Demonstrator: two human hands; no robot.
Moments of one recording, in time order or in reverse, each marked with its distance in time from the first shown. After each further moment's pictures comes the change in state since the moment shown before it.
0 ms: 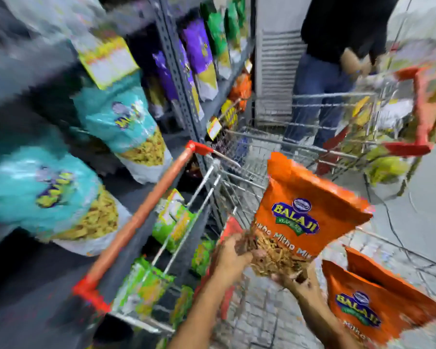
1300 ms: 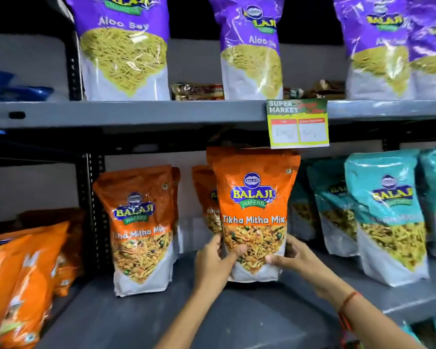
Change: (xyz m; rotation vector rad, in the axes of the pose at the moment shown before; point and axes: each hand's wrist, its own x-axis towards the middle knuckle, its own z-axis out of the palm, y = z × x) left_hand -0.447 0.157 -0.459 0.219 1.373 0.456; right_hand -0.276 -0.342 0.515 -0.076 -1.497 -0.722
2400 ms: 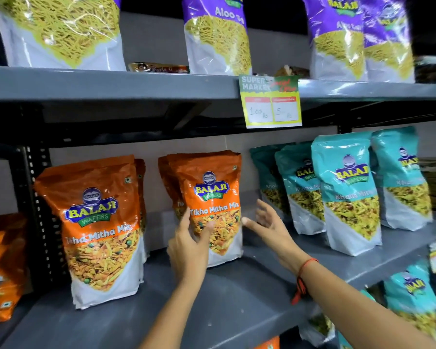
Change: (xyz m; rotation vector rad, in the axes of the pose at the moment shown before) left_hand 0.021 -0.007 0.016 0.133 0.284 0.029; right_hand 0.030 0.008 0.005 -0.056 0.394 0.048
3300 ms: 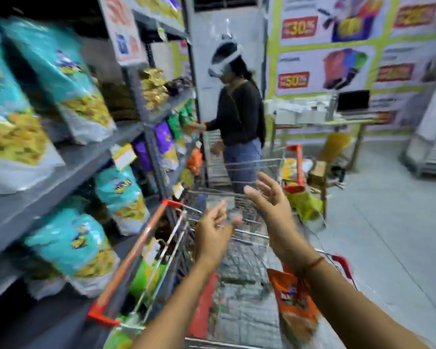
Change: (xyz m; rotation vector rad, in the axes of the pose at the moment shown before) left_hand -0.439 0.199 0.225 -0.795 -1.467 -0.125; right_hand -0.419 -0.060 -0.304 -0.197 1.174 0.036
